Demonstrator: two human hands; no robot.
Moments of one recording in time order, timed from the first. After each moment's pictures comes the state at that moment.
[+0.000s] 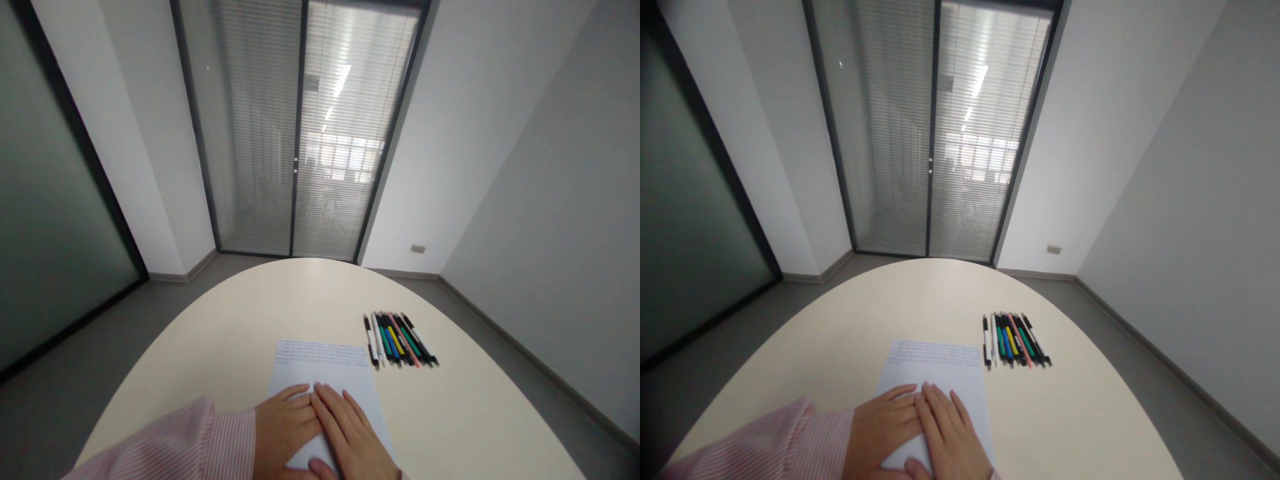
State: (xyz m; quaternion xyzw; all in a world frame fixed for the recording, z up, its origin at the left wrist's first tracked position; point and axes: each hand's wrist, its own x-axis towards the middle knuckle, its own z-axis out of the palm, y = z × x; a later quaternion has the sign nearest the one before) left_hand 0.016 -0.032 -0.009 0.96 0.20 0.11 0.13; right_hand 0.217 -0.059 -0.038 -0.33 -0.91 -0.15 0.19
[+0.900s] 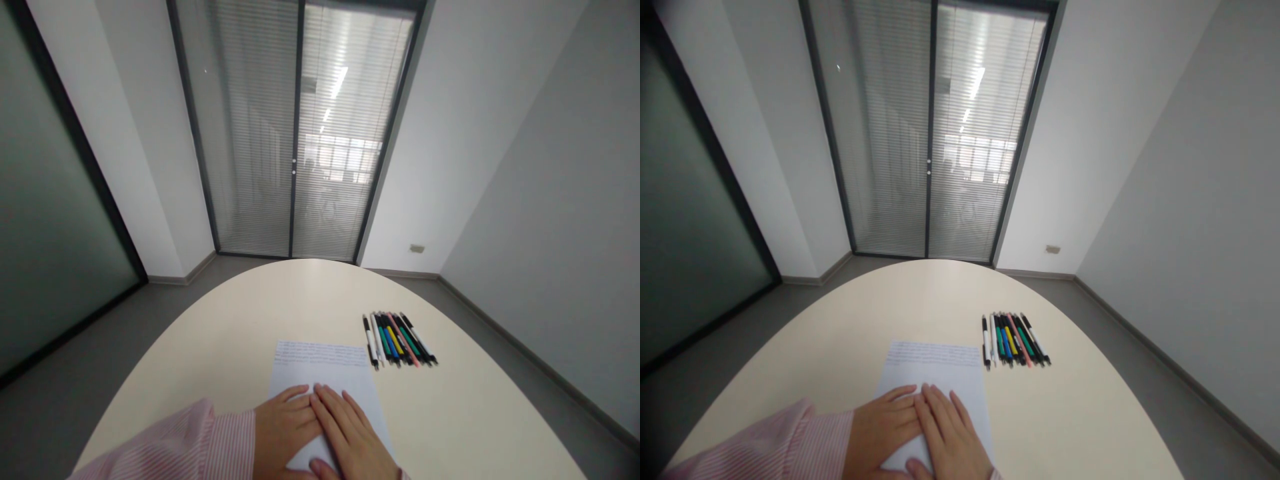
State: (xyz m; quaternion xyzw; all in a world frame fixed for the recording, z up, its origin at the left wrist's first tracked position) left_hand 0.016 -0.031 -0.009 0.97 0.20 0.11 0.13; right_hand 0.218 -0.059 -0.037 -0.33 -0.91 -0.14 0.19
